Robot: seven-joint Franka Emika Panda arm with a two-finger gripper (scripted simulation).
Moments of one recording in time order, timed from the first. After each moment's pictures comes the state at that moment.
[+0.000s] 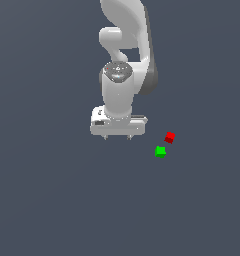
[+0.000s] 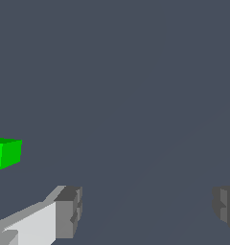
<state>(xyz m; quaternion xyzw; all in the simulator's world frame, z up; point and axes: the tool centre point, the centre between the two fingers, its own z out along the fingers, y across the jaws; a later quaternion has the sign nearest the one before) -0.001 -0.009 0.164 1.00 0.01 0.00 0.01</state>
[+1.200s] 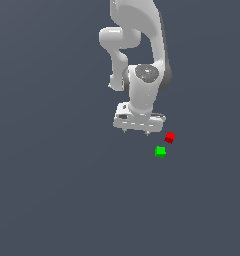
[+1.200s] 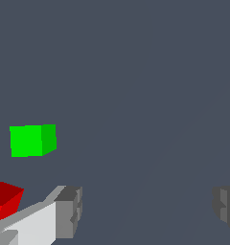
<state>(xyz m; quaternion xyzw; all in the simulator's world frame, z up) -0.049 0.072 0.134 1.00 -0.07 0.00 0.01</state>
